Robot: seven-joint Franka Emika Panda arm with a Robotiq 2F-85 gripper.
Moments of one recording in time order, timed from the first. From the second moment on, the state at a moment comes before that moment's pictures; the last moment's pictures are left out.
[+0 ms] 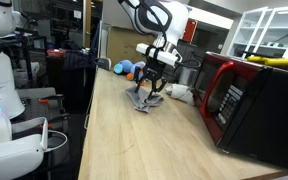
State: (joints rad) arm -0.35 0.28 -0.18 -1.95 -0.09 2.01 -1.04
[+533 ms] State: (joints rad) arm -0.26 0.24 -0.15 -1.93 0.04 2.02 -0.67
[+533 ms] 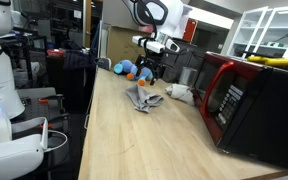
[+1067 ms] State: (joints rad) arm -0.15 0.27 -0.12 -1.96 0.01 2.08 -0.12
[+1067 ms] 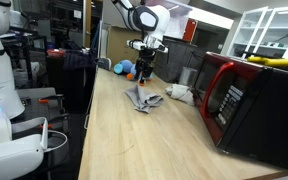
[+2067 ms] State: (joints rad) arm -0.13 0.30 -0.18 -2.08 -0.12 2.25 0.19
